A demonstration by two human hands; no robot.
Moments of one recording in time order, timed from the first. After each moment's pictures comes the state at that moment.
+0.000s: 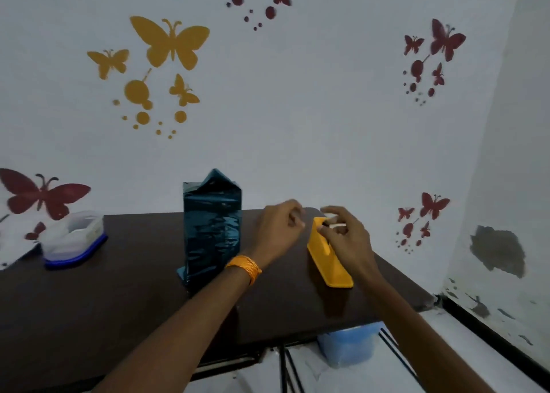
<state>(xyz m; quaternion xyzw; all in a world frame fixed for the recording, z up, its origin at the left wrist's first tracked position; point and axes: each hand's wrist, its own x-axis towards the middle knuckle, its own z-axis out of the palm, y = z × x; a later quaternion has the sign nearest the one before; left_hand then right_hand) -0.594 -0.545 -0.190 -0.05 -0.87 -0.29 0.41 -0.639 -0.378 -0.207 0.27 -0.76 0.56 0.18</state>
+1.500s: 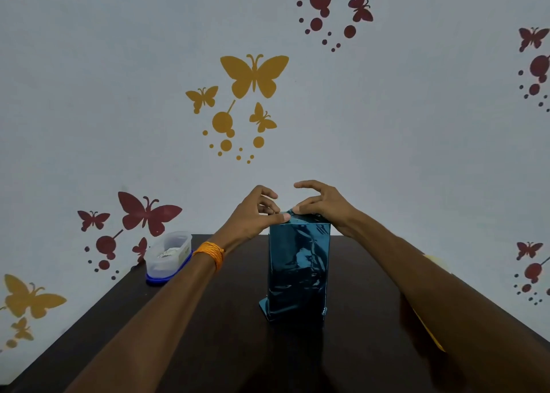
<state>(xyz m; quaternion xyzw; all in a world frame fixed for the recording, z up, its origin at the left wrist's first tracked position) -0.521 -0.751 -0.132 0.05 -0.84 -0.44 0.32 -0.678 -0.602 -0.110 0.47 -0.67 0.55 -0.13</state>
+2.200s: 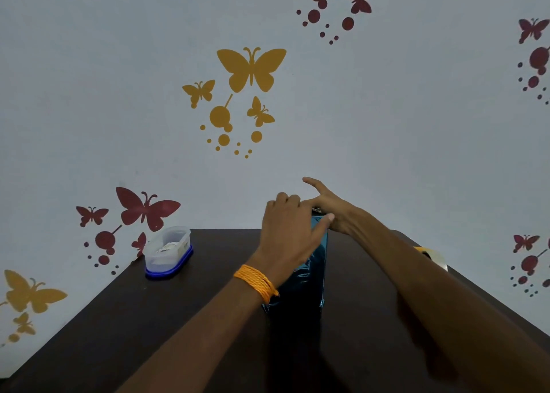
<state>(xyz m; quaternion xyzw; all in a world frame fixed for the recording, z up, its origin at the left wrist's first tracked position) -0.527 -0.646 -0.142 0.14 -0.90 0.05 0.40 -0.685 -0.602 -0.119 0.38 -0.66 0.60 -0.25</state>
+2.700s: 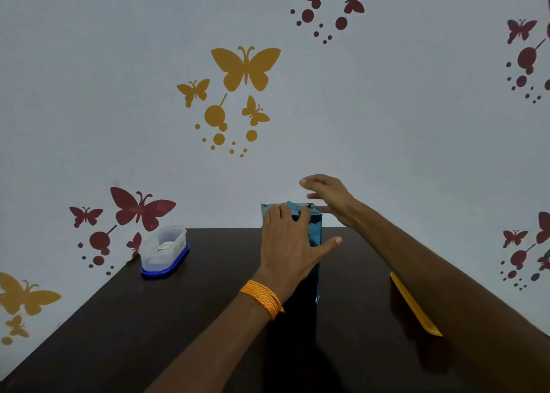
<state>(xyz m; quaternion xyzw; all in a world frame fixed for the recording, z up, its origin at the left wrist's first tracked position) -0.536 -0.641 -0.175 0.21 -0.91 0.07 0.36 -0.687 -0.590 -0.109 0.38 -0.69 0.60 -0.11</state>
